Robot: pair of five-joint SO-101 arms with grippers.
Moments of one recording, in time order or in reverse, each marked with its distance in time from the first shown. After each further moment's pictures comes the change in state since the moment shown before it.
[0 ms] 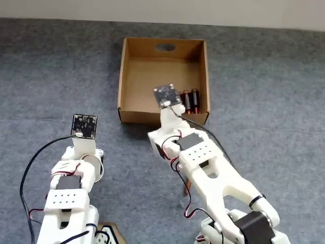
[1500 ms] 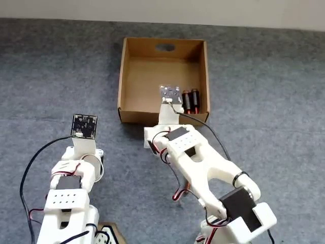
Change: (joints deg) left arm 0.0 0.0 0.0 0.0 0.0; right arm -1.5 15.7 -7.0 -1.1 -17.8
